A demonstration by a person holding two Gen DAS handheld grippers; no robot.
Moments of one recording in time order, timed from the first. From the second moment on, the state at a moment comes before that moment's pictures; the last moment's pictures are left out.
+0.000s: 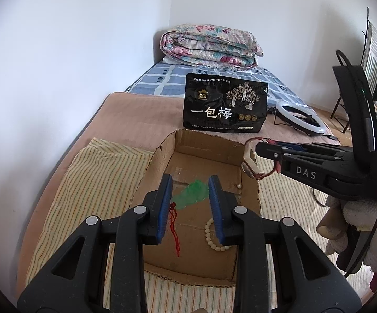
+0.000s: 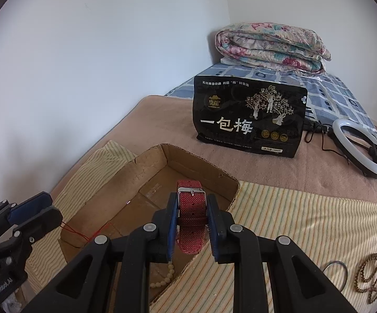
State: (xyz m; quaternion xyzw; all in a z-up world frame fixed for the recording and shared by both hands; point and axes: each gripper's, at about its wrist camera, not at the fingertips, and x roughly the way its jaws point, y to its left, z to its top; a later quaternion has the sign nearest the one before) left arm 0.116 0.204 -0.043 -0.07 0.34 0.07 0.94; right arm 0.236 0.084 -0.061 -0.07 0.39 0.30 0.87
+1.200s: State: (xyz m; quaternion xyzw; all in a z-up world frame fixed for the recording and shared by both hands) left arm 0.125 0.204 -0.051 -0.08 0.35 0.08 0.93; right arm 0.246 0.100 -0.066 -0.07 0.37 0.29 0.88
